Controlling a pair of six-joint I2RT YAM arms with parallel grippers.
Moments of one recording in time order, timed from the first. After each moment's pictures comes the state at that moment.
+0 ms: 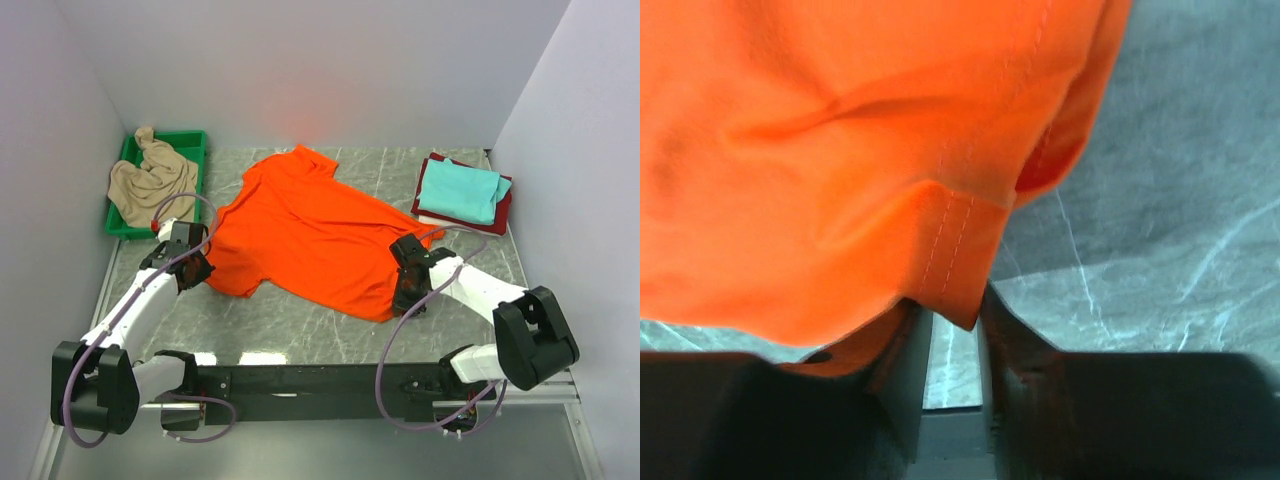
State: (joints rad) left arm -0.14 1.12 0.69 -0.56 -0.29 -0.73; right arm 0.43 1.34 0.68 -0.76 0.04 0.74
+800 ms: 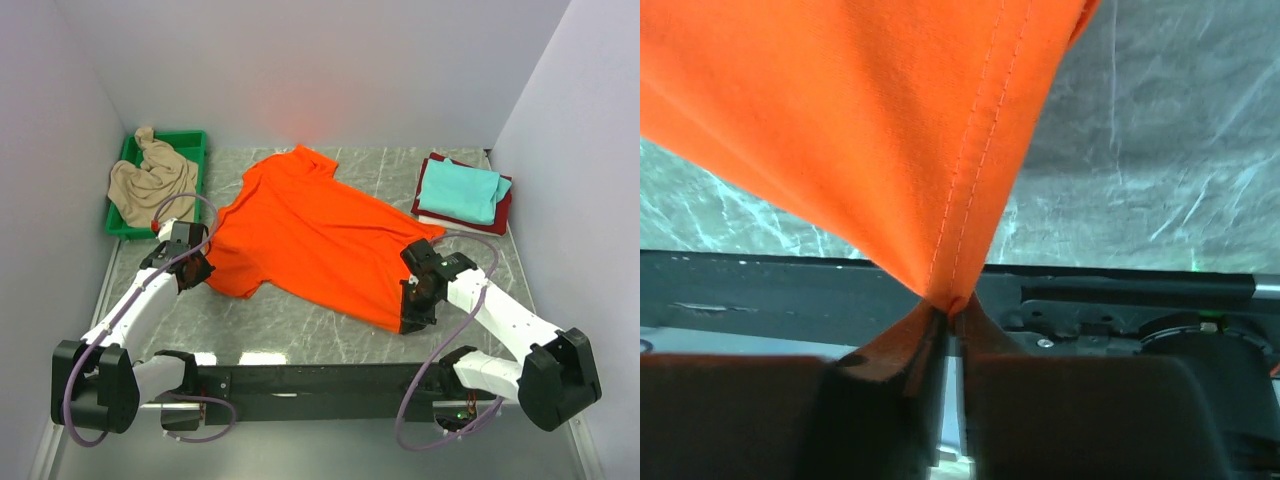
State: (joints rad) left arm -0.14 1.12 0.69 -0.56 -0.29 -0.73; right arm 0.45 1.12 0.71 -1.03 -0.15 0.64
